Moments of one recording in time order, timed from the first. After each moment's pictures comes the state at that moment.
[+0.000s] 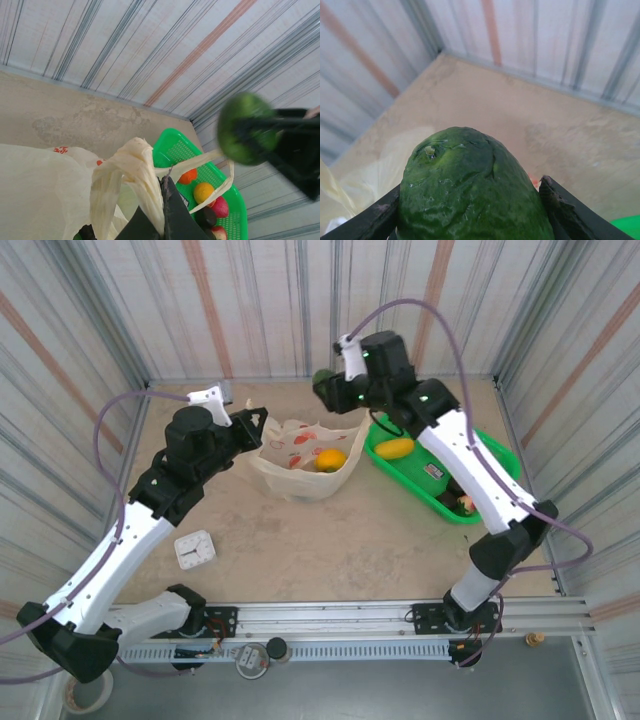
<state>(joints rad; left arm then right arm) -0.54 1.05 1.16 -0.32 0.00 -0.69 0.64 1.67 1.90 -0.75 -0.10 0.19</state>
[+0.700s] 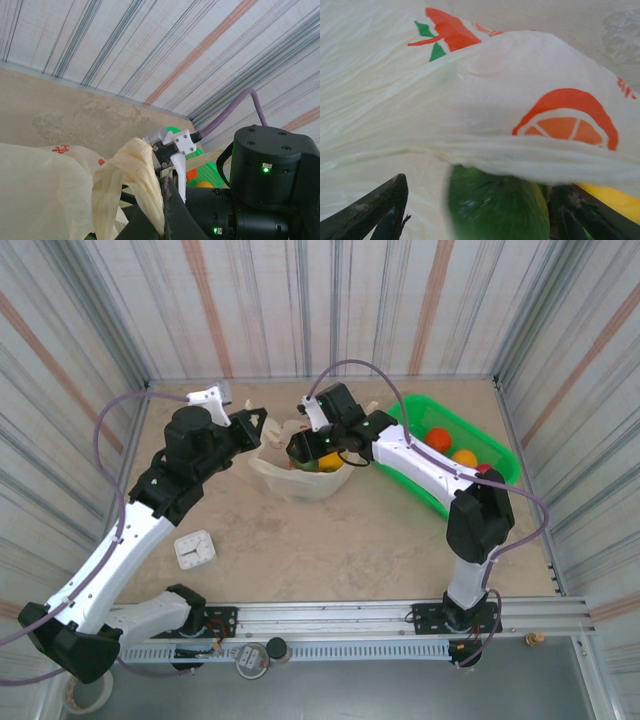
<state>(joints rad) -0.52 1.05 1.15 -0.31 0.03 -0.70 0.71 1.82 1.61 -0.58 -0.24 0.24</state>
